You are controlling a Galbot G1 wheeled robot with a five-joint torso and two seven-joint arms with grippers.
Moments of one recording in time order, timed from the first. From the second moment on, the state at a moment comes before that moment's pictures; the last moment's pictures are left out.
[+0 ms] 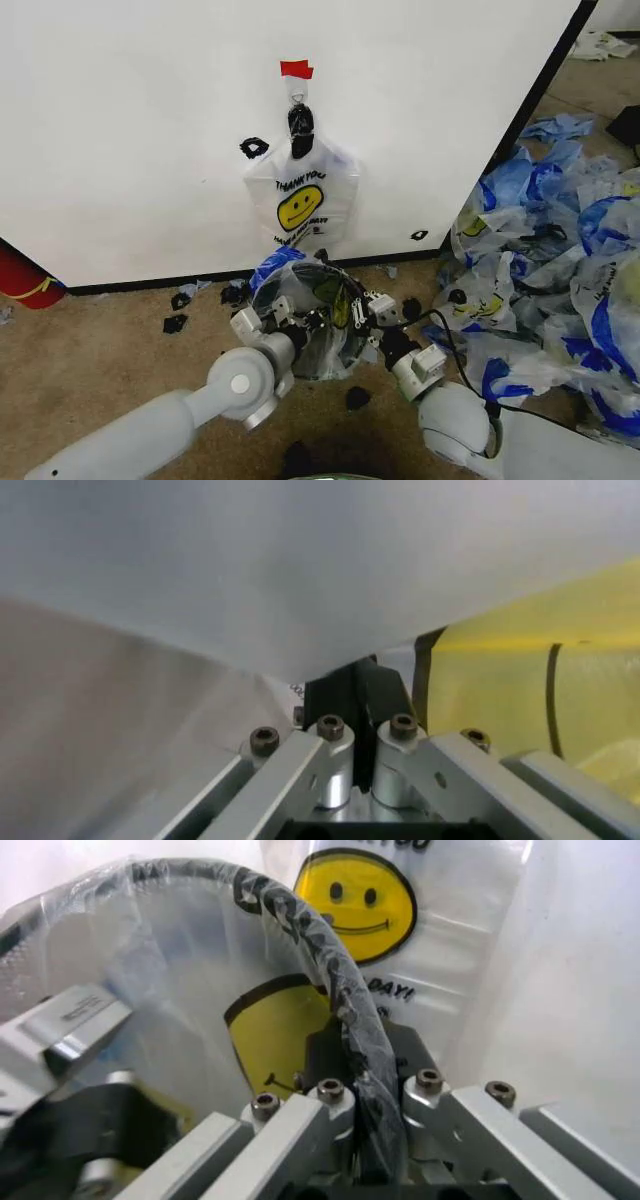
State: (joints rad) left arm 0.65 -0.85 0.45 -2.04 -1.80 -0.18 -0.71; right arm -0.83 0.70 -0.47 2.08 0.49 0.14 0.54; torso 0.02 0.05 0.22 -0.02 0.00
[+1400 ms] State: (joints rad) left arm 0.53 -1.00 0.56 -1.91 -1.75 -0.21 -0.76; right arm -0.88 0.68 -0.41 2.06 0.44 0.18 0.53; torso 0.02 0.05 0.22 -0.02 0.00
